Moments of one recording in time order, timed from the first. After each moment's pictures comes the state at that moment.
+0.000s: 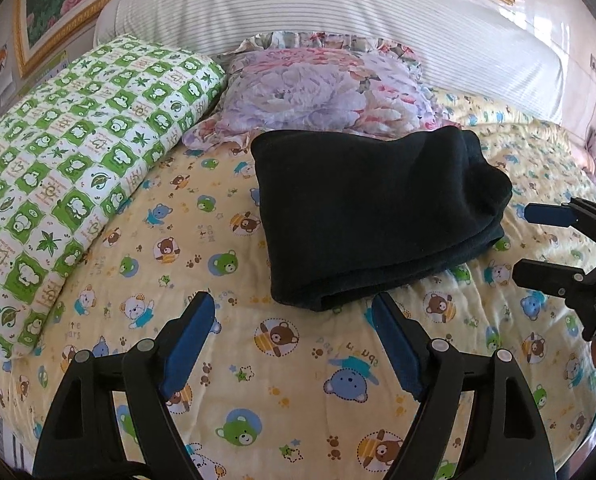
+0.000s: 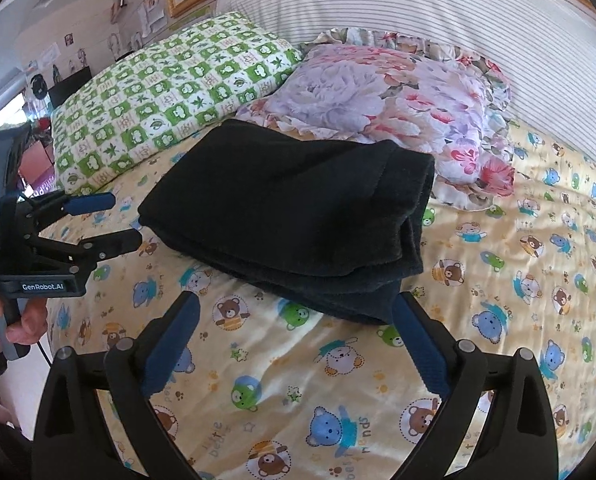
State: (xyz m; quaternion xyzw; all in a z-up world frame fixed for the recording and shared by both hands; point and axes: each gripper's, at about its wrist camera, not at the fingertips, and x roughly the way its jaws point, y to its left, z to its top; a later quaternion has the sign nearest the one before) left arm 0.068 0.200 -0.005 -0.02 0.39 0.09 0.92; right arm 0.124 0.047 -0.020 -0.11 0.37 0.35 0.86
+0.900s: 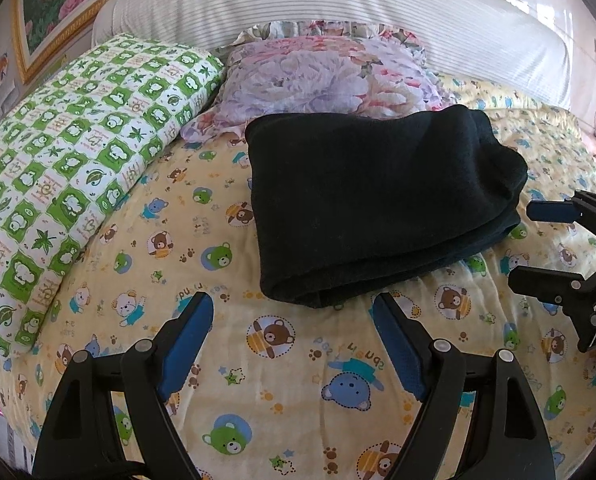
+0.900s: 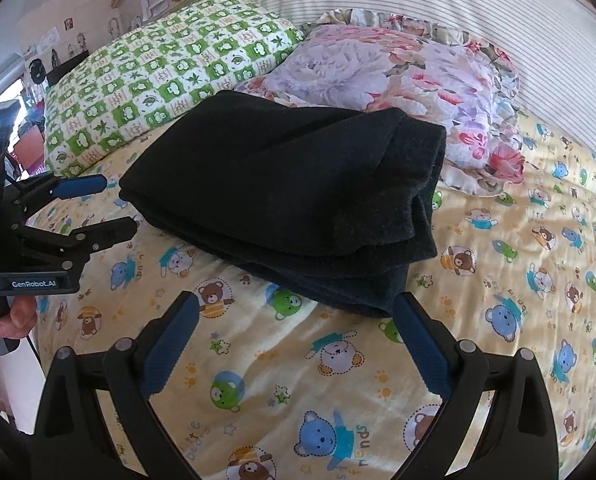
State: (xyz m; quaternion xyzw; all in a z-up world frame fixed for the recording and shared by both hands) left arm 0.080 0.195 -0.021 0.00 0.40 0.10 0.91; right arm 0.132 0.054 -0.043 -0.13 0.38 0.35 0.85
